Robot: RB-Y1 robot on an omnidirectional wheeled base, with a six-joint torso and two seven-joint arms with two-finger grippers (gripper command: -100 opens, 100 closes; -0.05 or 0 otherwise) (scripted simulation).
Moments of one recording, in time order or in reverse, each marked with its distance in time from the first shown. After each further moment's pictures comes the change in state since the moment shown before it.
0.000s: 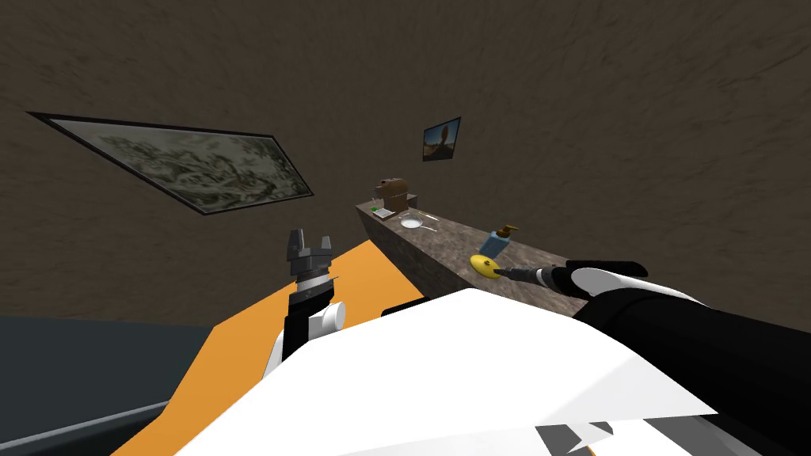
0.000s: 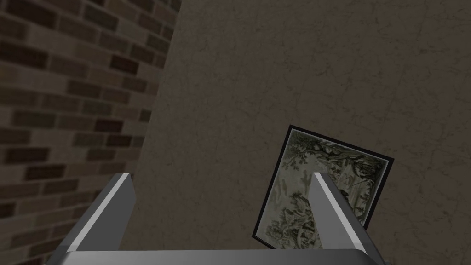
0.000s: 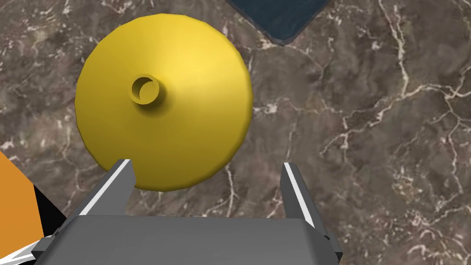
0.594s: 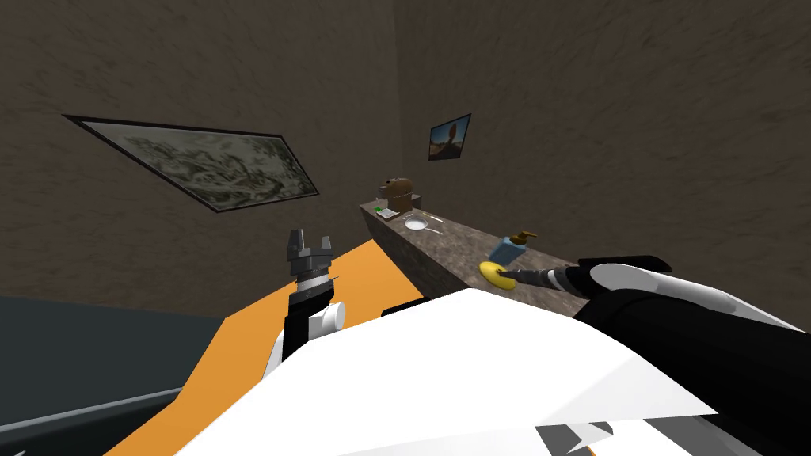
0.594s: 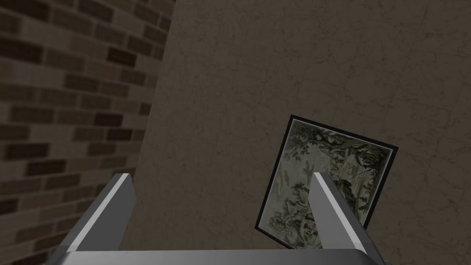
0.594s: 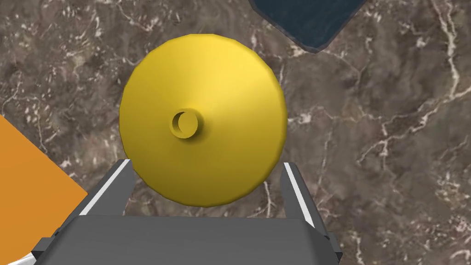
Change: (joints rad) left arm 0.000 0.000 0.000 0.000 0.000 0.000 0.000; right arm 0.033 -0.046 -0.073 -0.002 -0.091 0.161 -0.131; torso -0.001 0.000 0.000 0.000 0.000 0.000
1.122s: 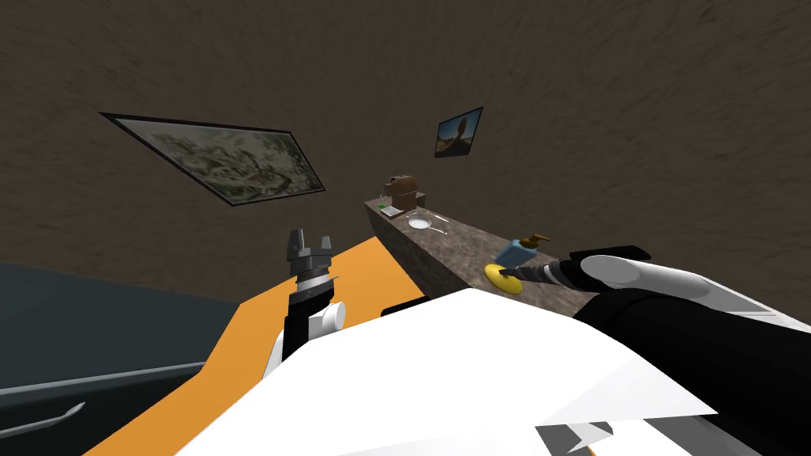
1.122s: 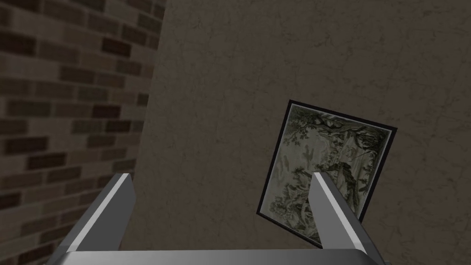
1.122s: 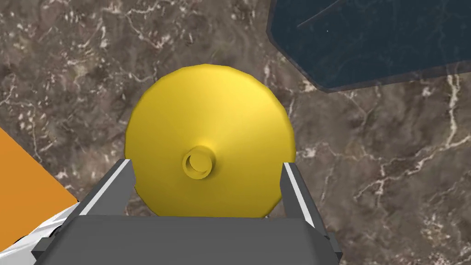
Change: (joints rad) left arm 0.000 0.000 0.000 0.000 0.000 0.000 0.000; right arm -0.029 -0.084 0.029 0.035 0.023 0.019 -0.010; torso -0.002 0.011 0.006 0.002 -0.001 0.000
